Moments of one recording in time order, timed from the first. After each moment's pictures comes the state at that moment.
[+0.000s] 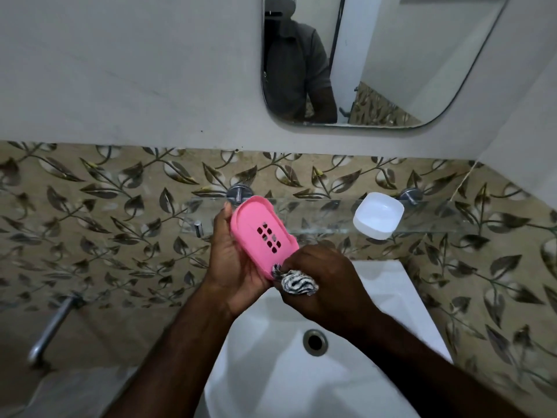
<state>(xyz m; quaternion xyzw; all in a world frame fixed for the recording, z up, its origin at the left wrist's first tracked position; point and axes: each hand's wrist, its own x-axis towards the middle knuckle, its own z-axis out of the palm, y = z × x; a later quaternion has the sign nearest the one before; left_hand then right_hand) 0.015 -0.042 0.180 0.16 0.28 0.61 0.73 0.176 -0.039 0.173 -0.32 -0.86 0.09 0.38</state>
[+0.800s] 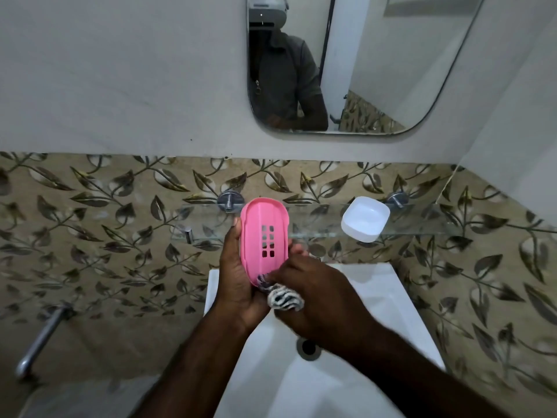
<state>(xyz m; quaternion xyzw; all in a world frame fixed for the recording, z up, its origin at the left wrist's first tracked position) 0.047 -0.050 0.172 0.11 0.27 0.62 0.72 0.184 -0.066 0.193 -0.35 -0.89 0.10 0.28</state>
